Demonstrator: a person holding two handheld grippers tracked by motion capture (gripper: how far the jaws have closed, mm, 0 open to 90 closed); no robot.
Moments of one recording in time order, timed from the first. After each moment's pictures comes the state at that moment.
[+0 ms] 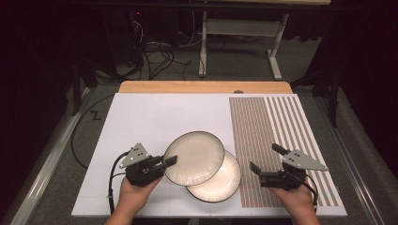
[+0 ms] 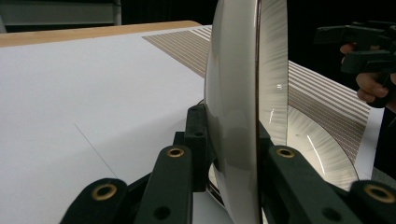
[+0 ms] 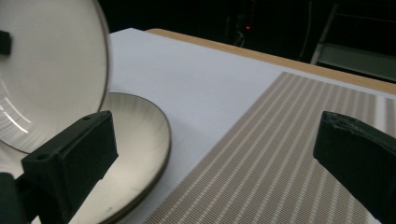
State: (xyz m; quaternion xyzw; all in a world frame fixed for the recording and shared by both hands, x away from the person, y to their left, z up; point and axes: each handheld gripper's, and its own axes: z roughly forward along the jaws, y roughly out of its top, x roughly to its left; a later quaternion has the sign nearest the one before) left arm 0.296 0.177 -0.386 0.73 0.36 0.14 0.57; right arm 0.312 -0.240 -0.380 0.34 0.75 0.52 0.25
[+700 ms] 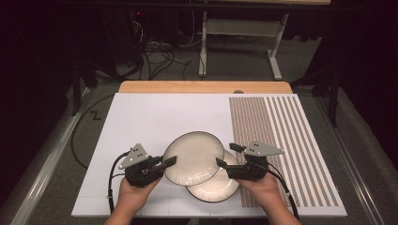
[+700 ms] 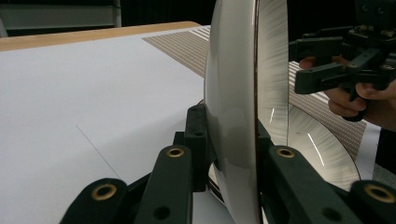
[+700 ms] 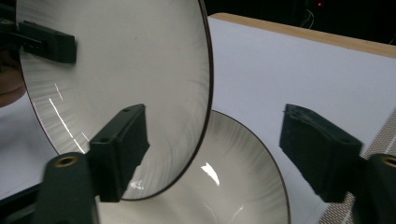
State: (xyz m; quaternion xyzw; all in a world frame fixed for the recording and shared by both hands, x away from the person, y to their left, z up) left arm 0.295 0.178 -0.386 0.73 0.35 0.14 0.56; right arm 0.339 -0.162 -0.387 0.30 0.78 0.53 0.14
